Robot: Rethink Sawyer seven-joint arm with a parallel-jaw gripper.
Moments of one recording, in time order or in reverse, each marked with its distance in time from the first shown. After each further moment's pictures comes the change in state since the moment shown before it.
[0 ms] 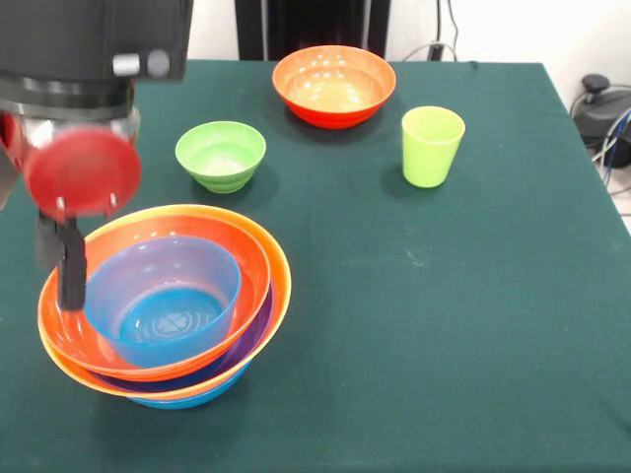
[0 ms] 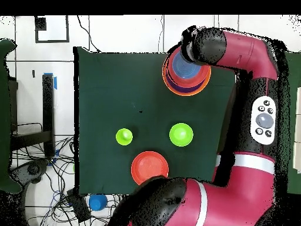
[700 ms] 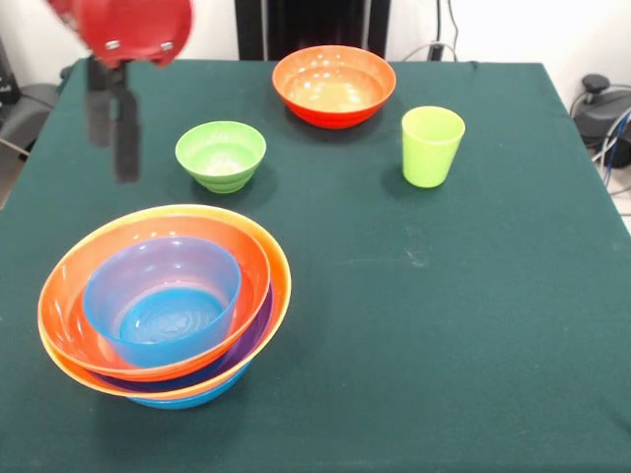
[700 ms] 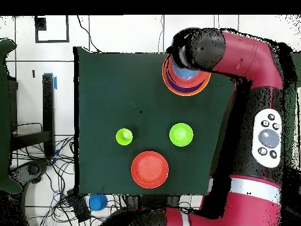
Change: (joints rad) arm 0.055 -0.165 -0.099 0.185 0.128 0.043 0.000
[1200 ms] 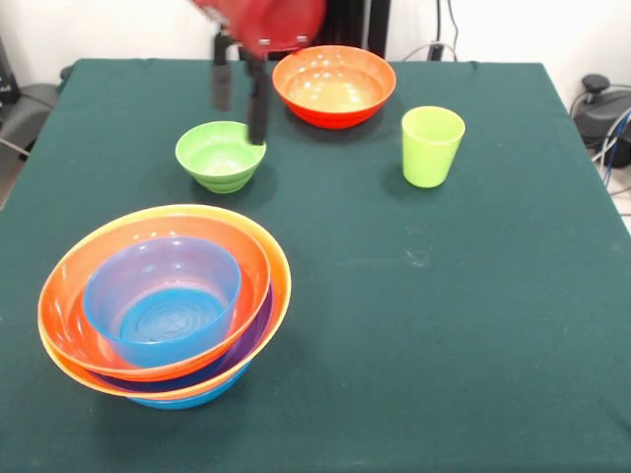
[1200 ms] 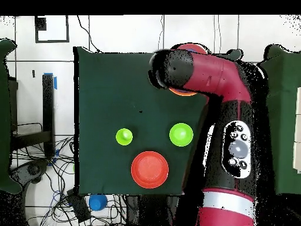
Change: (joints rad) arm 0.113 -0.061 -0.107 0.210 0.067 -0.007 0.014
